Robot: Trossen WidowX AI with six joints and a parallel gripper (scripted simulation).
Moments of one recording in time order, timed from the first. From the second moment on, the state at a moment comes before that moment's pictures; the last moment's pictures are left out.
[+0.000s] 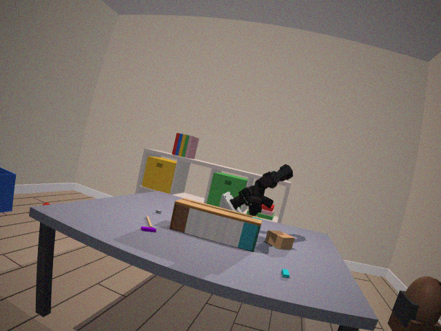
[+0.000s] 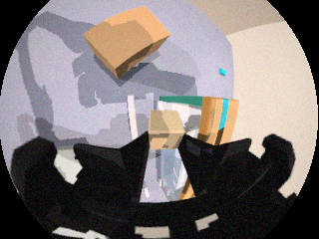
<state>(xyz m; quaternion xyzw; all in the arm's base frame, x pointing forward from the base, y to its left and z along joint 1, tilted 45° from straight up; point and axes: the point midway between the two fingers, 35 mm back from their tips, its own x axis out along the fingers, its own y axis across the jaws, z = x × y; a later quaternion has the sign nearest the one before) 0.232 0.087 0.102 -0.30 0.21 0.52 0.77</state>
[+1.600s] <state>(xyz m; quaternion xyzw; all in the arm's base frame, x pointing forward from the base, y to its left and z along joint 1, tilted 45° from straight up) 0.227 0.059 0.117 0.49 0.55 0.14 0.66</state>
